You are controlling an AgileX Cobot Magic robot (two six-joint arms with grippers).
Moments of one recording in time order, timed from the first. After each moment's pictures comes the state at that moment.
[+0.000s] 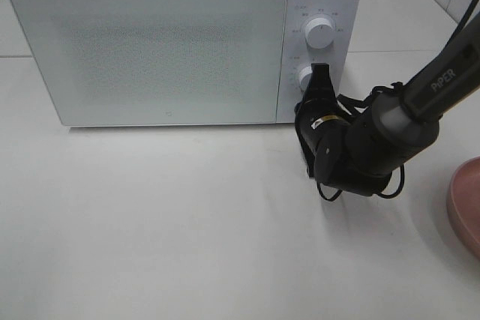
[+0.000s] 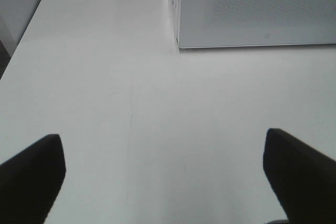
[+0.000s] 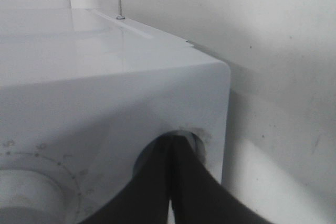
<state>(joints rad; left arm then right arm) 0.02 -0.01 -0.50 -0.09 1.05 0.09 0.56 2.19 -0.90 0.73 -0.98 1.33</state>
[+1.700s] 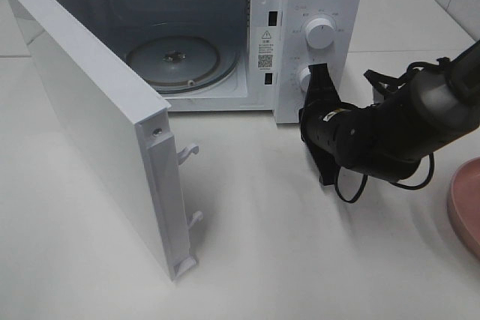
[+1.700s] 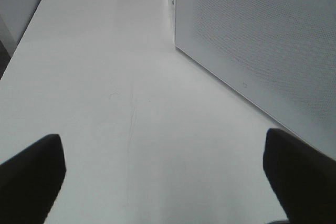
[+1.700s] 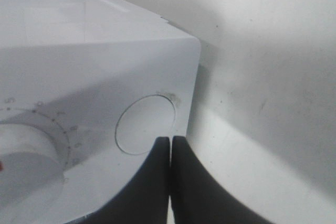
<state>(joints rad) 0.02 -0.01 -0.50 -0.09 1.05 0.09 0.55 2.04 -0.81 0.72 -0.73 1.21</state>
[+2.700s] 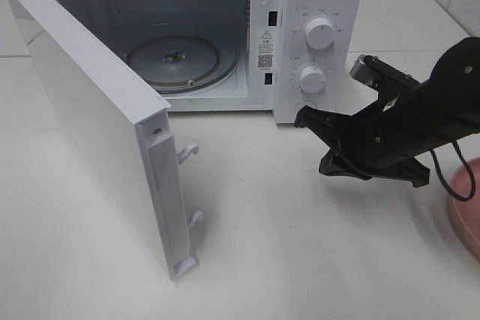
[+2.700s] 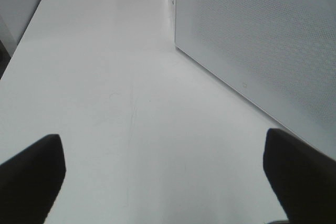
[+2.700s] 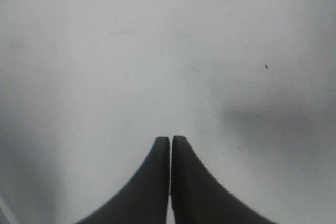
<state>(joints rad) 0.02 -0.01 -0.50 -0.09 1.05 0.09 0.39 1.65 -0.70 0.51 0.12 0.27</state>
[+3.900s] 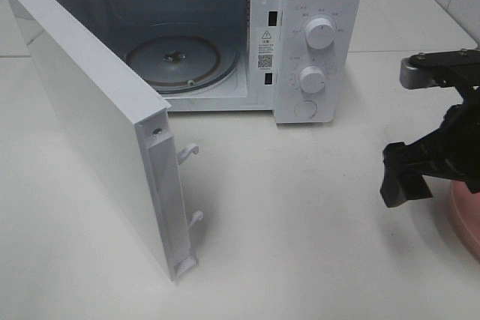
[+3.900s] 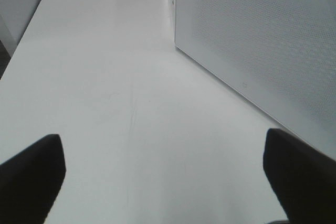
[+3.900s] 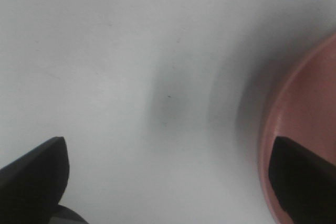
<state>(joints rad) 0.02 -0.01 -0.50 -0.09 1.05 0.09 0.30 1.34 -0.70 -0.04 0.67 0.24</state>
